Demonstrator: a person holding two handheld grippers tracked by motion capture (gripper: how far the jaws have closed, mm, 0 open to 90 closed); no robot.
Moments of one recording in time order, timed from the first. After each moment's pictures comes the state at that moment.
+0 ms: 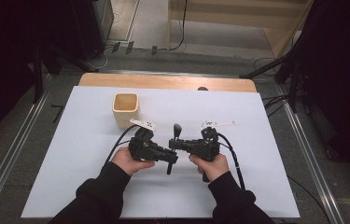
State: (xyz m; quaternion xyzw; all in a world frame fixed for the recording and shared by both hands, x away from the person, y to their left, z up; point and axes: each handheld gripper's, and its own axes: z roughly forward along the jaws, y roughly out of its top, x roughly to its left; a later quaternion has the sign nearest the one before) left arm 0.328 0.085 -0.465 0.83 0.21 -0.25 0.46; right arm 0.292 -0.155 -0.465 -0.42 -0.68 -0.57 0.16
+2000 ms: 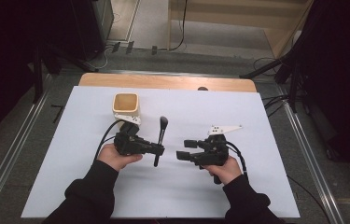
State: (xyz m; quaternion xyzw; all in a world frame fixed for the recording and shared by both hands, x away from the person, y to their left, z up) left arm 0.333 0.123 -0.446 0.82 0.26 -0.21 0.46; right arm 0.278 -0.176 -0.467 -0.37 -0.75 -0.55 0.08
